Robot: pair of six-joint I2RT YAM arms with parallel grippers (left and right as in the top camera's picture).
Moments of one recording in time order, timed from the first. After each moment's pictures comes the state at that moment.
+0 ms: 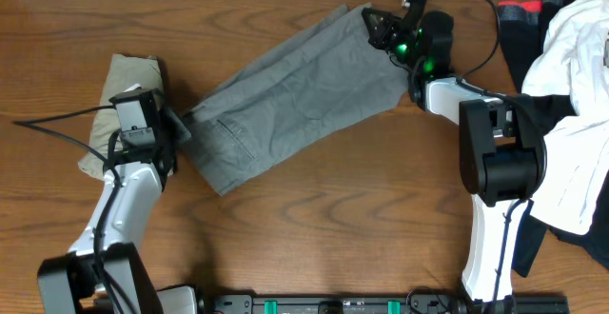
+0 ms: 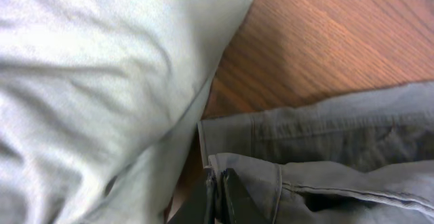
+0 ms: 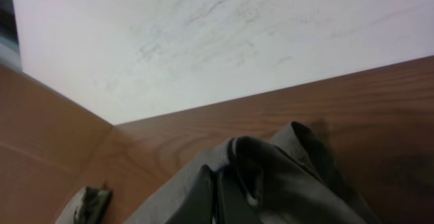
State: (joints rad) left arm 0.17 1.47 0.76 -0.15 -0.05 -0.43; right arm 0.15 2.29 1.40 0.73 -0.50 0.72
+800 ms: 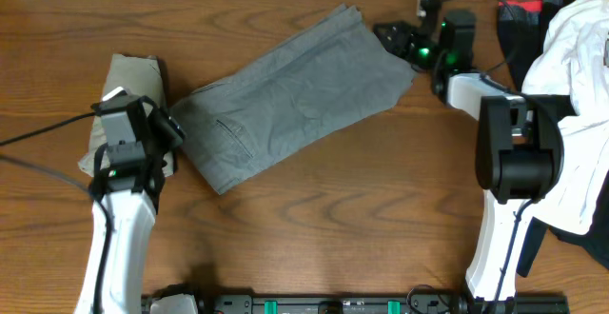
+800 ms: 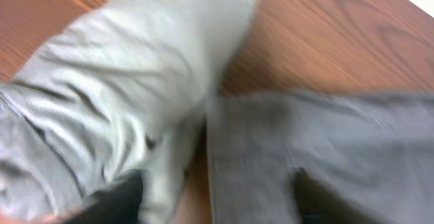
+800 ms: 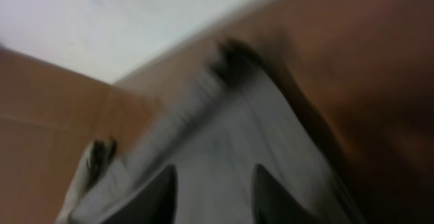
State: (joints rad) left arm 0.17 1.18 0.76 -0.39 -0.06 -0.43; right arm 0.03 2.29 1.43 0.36 -0.75 0.68
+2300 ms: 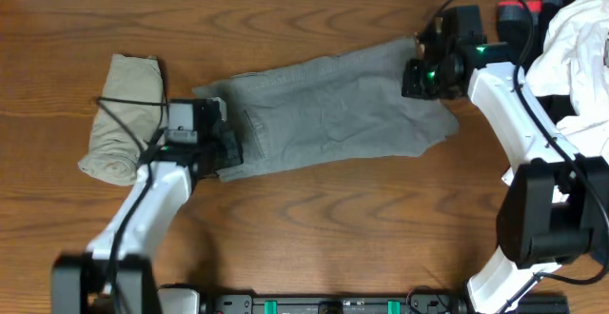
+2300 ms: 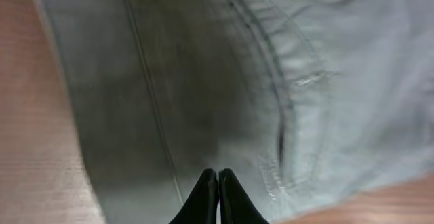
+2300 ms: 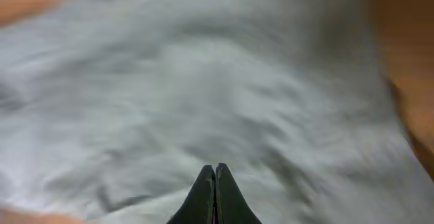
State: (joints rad) left arm -0.07 1.46 0.76 -0.40 0.24 -0.27; right arm 0.12 1.88 1.47 -0.75 -0.34 0.19
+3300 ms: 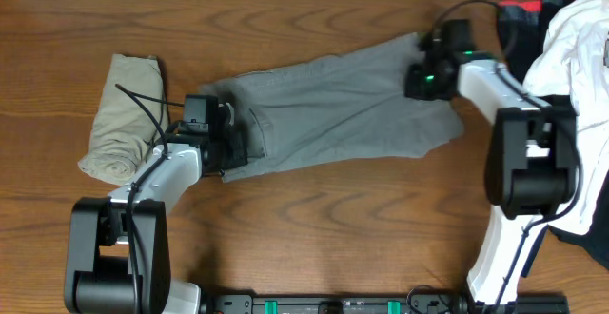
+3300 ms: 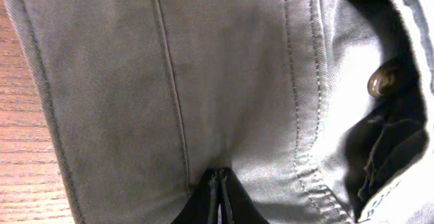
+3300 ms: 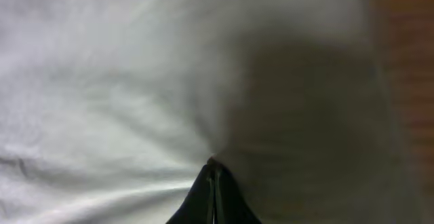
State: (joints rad) left arm -0.08 1.65 0.79 -0.38 0.21 -0.24; right arm 0.01 2.17 1.49 -0.50 -0.37 0.15
